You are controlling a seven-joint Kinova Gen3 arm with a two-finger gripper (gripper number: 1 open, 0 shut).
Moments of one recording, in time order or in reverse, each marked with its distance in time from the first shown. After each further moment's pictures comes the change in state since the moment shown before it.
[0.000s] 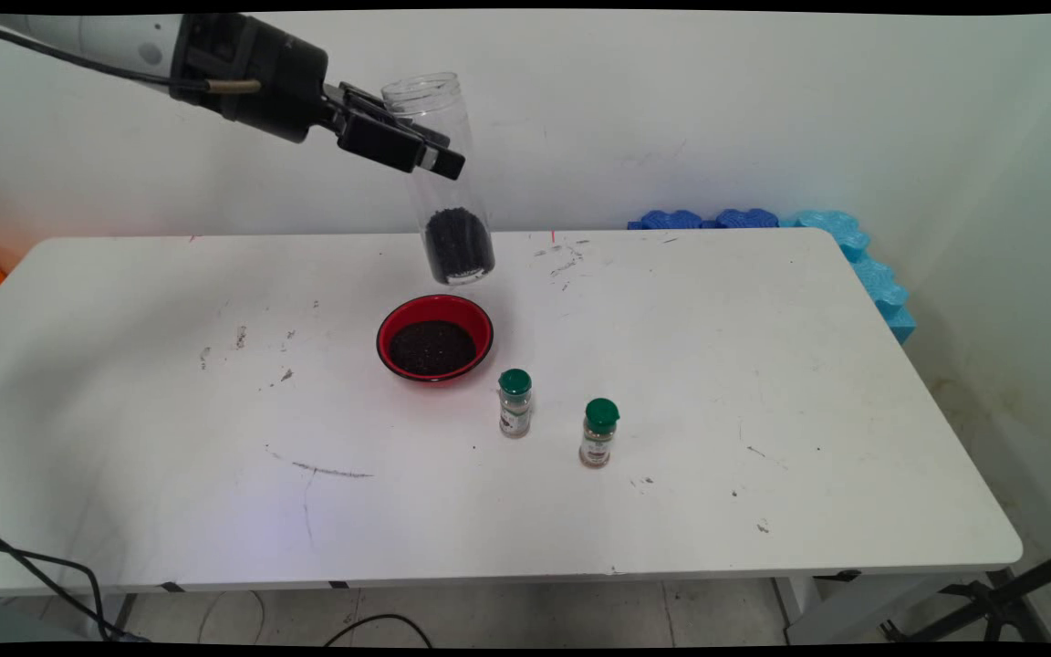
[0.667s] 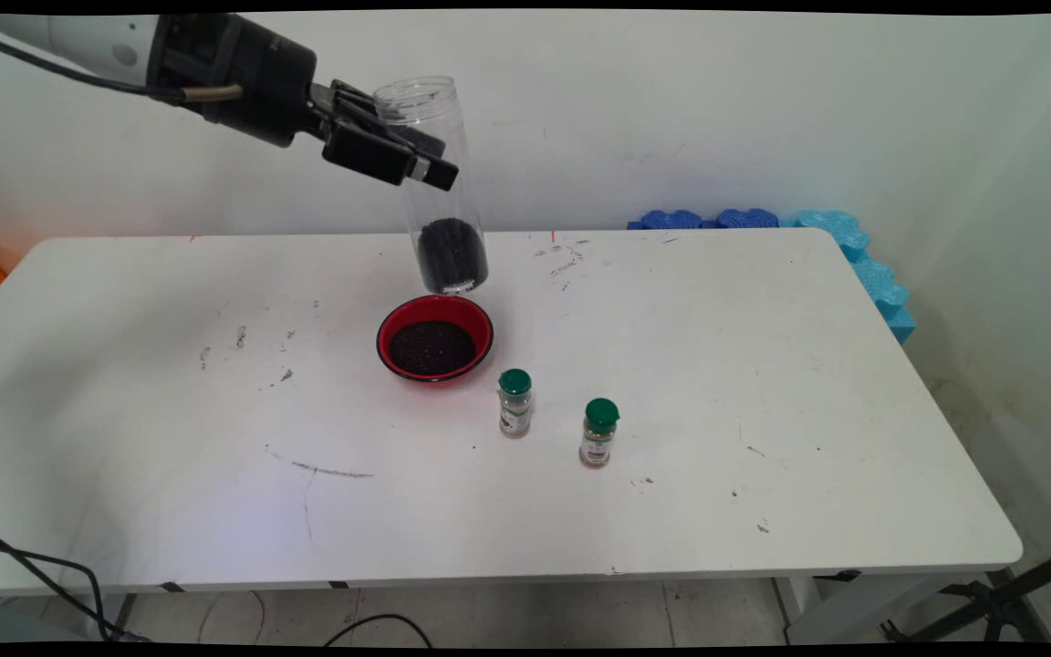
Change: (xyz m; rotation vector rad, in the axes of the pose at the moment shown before) arm -0.001 0.021 -0.009 -0.007 -0.018 0.062
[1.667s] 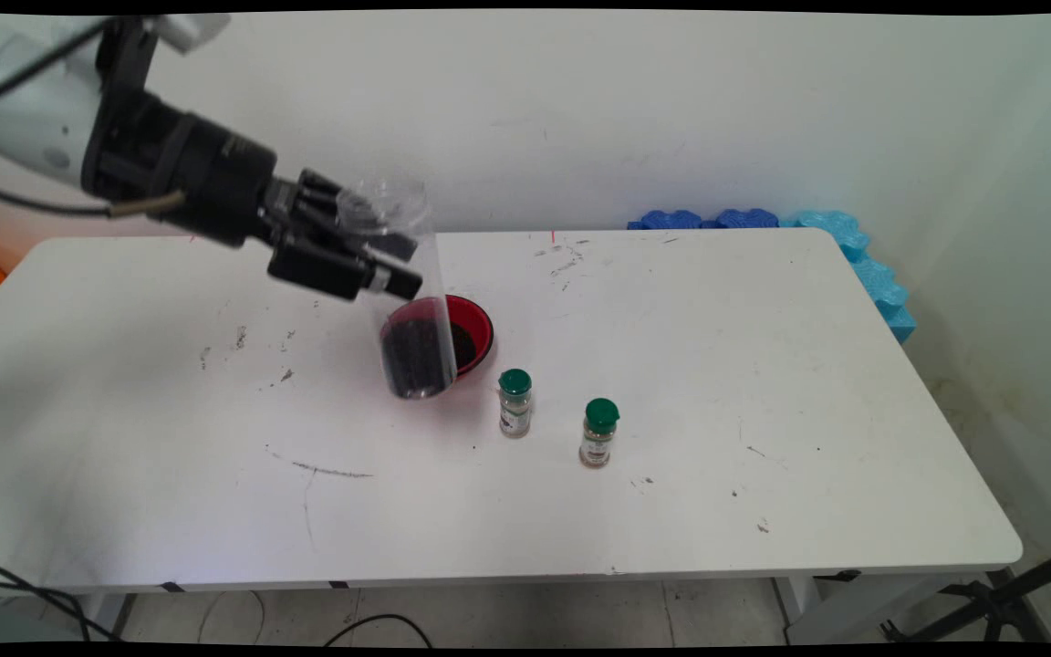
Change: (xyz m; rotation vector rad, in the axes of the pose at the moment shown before) arm -0.056 0.051 -0.006 -0.062 -0.066 0.008
